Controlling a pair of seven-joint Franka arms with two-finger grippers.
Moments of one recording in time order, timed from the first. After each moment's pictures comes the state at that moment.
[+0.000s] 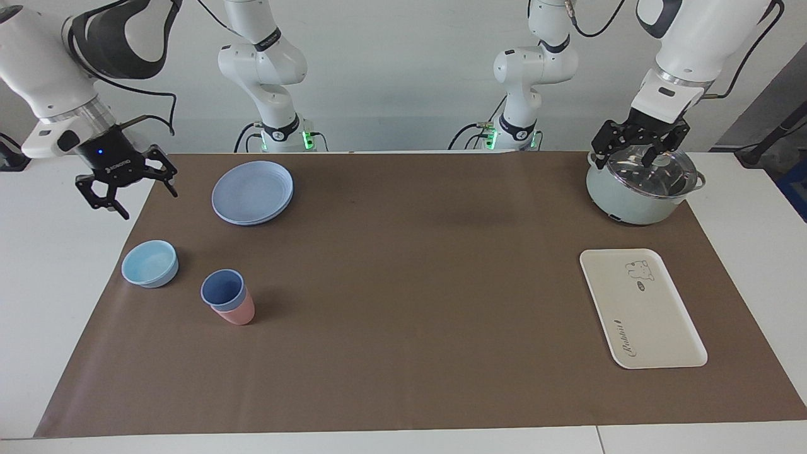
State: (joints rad) left arm 0.02 -0.06 -0.09 -1.63 0.01 1.58 -0.02; right arm -0.11 -0.07 -0.17 -1.93 0.33 2.02 -0.99
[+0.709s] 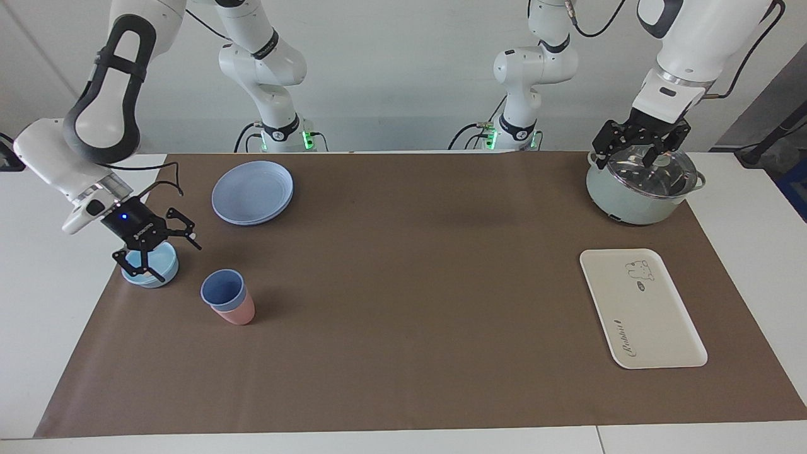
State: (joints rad) left arm 0.02 -0.06 -0.09 -1.63 0.01 1.58 -0.02; right arm -0.19 0.19 -0.16 -1.99 0.97 2.14 -1.71
